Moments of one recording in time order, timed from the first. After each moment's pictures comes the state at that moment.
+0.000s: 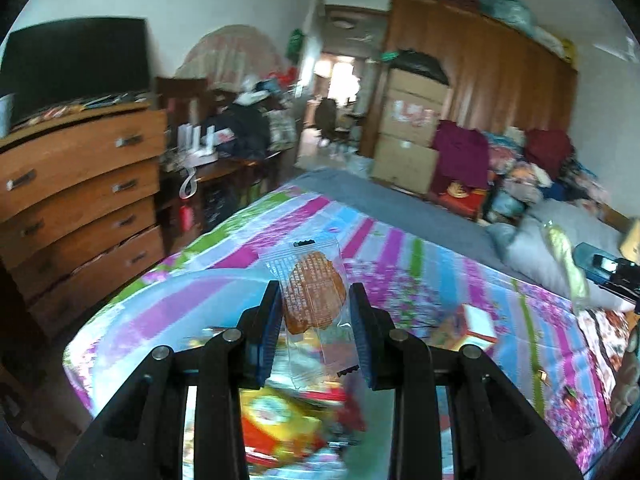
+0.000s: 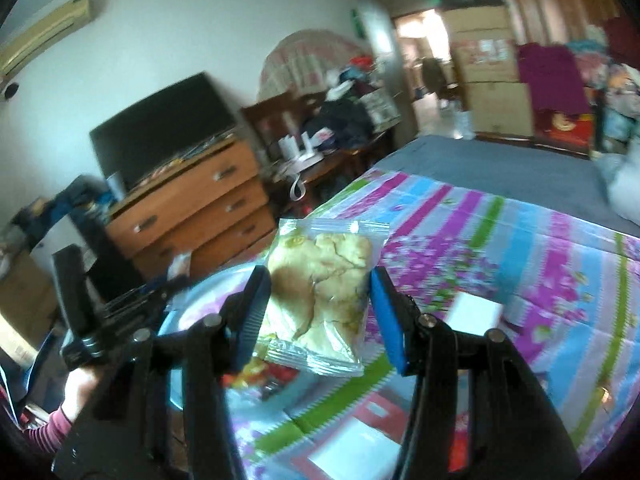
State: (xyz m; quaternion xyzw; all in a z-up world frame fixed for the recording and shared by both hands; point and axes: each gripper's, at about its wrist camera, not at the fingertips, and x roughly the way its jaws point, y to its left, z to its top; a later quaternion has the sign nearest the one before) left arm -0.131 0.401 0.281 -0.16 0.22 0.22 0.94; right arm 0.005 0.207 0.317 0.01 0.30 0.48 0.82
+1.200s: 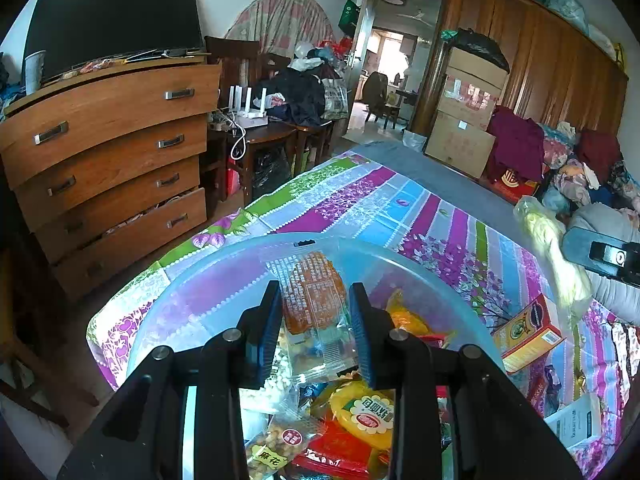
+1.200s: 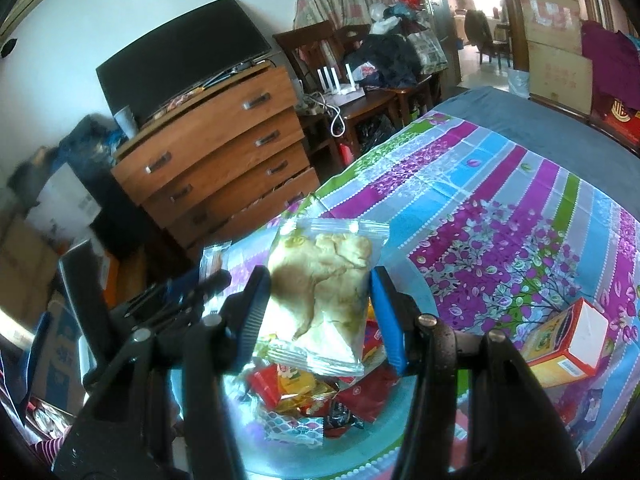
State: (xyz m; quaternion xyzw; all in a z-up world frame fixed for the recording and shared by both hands) left arm -0.139 0.469 0.222 -0.19 0.27 0.28 0.90; right arm -0.011 0.350 0.278 -0.06 0.37 0.52 0.77
